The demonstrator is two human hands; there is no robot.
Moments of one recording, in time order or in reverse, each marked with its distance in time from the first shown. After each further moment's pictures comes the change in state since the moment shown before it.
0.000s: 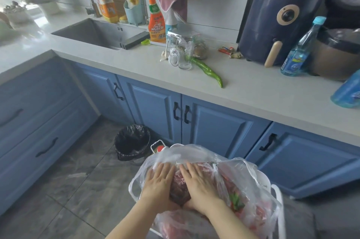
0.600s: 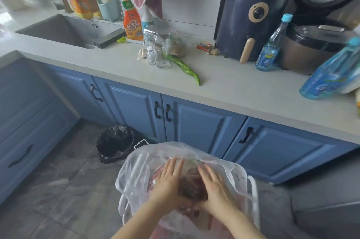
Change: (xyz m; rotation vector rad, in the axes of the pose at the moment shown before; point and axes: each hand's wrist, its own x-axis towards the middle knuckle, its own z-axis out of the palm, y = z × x) left_hand 0.011 0.080 -0.018 -0.368 0.026 0.124; right_hand -0.074 0.071 -0.016 0.250 0.197 0.182
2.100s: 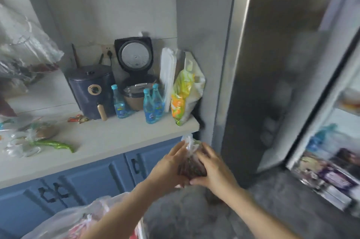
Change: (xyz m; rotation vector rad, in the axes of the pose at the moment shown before) left_hand -0.093 0.425 -0.037 -0.014 -0.108 0.884; right_hand -0.350 0.075 -0.268 0.046 0.734 0.268
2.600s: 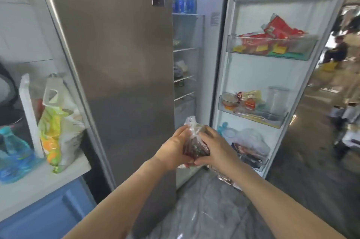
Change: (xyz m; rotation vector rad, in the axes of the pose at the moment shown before) left_hand 0.285 0.318 0.199 -0.139 -0.178 0.364; right_hand -0.080 0.288 -0.324 -0.243 0.235 0.312
